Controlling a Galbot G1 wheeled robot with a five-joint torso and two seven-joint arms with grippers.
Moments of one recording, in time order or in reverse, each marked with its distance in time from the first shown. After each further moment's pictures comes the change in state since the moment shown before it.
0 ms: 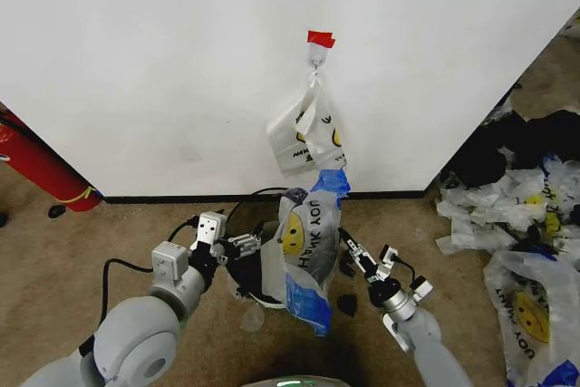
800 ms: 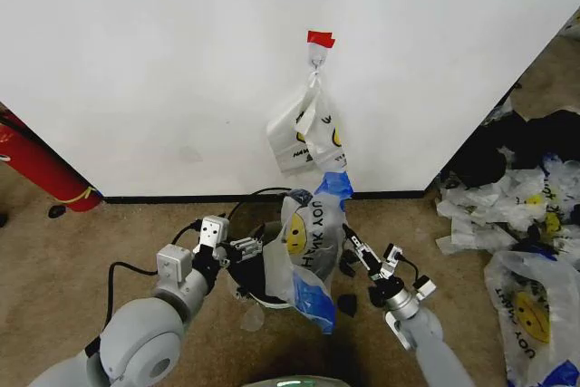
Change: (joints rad) left arm 0.004 -0.016 0.016 0.018 0.015 -0.004 0.003; right arm -0.006 -0.016 0.023 -0.007 0.005 0.012 -0.004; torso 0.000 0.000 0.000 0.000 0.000
